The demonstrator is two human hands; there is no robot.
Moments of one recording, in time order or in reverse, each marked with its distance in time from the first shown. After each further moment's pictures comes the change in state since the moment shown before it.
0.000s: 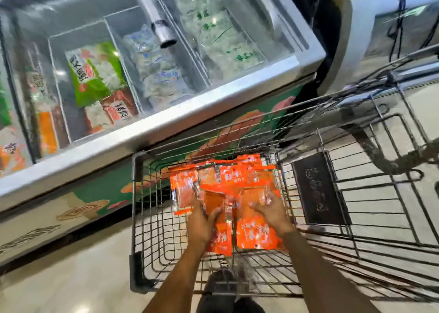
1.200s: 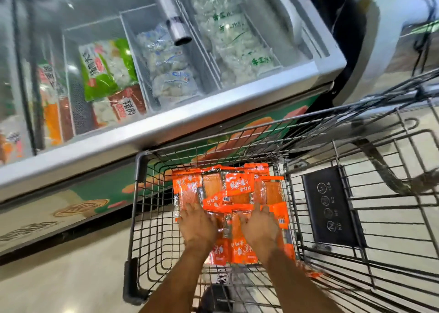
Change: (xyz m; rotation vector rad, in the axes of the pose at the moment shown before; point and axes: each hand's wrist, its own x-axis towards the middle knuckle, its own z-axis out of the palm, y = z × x) left_hand 0.044 -0.014 0.016 0.854 0.173 -0.085; right_hand -0.019 -0.024 0.063 -1.110 0.149 -0.138
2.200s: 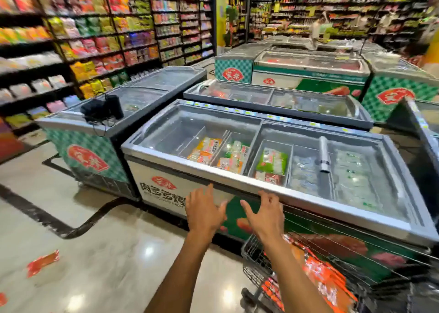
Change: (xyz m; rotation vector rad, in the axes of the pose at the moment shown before) left_hand -0.412 -0.252 -0.276 -0.382 0.758 -0.340; right_hand -0.450 -0.111 -0.221 0.317 0.392 -0.938
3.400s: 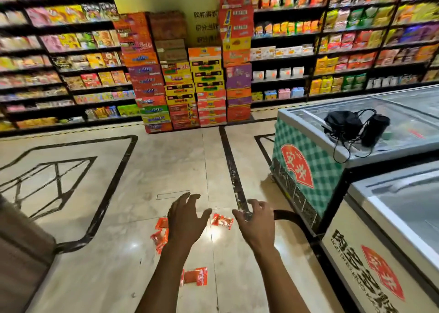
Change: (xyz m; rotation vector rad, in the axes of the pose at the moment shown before) left_hand -0.010 -0.679 -0.240 0.039 0.444 -0.976; right_hand -0.140 -0.634 0.448 0.302 -0.640 -0.821
